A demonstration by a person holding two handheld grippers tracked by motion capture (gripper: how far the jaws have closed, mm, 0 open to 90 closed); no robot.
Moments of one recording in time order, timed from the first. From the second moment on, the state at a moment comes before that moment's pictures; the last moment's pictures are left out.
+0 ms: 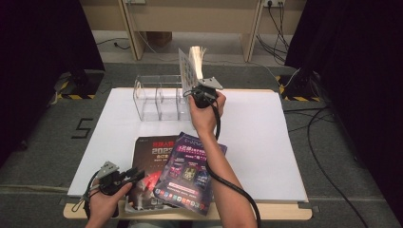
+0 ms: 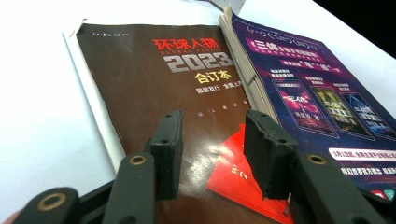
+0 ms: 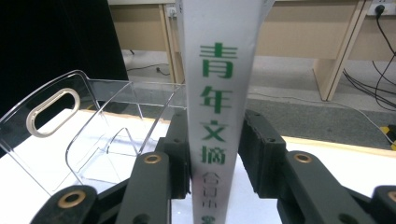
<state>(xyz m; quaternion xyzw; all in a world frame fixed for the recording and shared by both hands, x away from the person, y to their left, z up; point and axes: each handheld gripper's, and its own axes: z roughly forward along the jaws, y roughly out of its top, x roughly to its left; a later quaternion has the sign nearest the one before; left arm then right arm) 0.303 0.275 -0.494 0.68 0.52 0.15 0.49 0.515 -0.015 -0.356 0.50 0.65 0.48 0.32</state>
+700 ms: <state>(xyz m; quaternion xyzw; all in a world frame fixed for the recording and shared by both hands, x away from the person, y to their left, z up) 0.302 0.272 -0.494 0.68 0.52 0.15 0.49 0.494 -0.023 -0.353 0.49 0.65 0.49 0.31</state>
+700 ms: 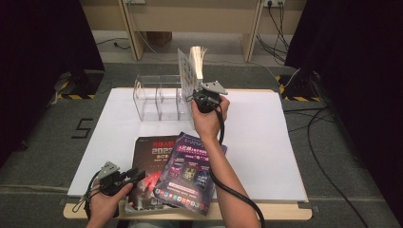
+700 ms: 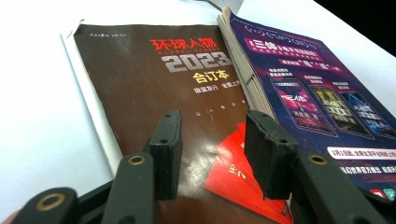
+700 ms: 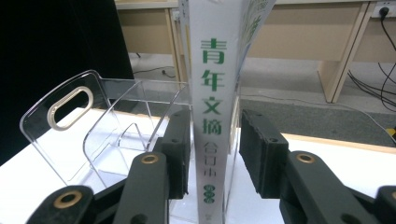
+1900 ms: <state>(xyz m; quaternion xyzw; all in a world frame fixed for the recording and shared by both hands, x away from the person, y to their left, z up) 0.297 0.253 -0.486 0.70 0.49 0.13 0.51 0.465 -0.062 -0.379 0.52 0.68 0.45 0.25</state>
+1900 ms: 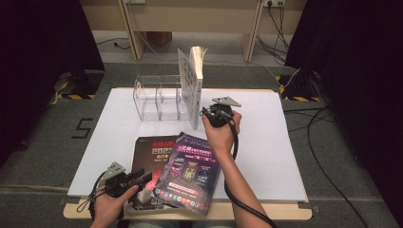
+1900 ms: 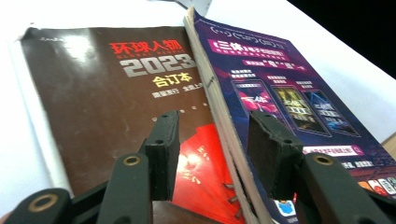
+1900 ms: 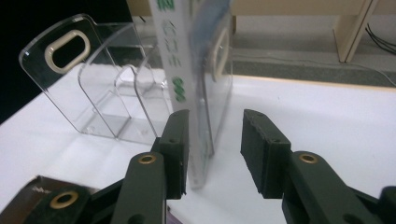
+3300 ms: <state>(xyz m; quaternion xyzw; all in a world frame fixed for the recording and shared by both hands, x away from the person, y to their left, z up) 0.298 0.226 -0.500 0.73 0.47 0.07 0.48 0.457 -0.121 -0.469 0.61 0.71 0.33 0.10</state>
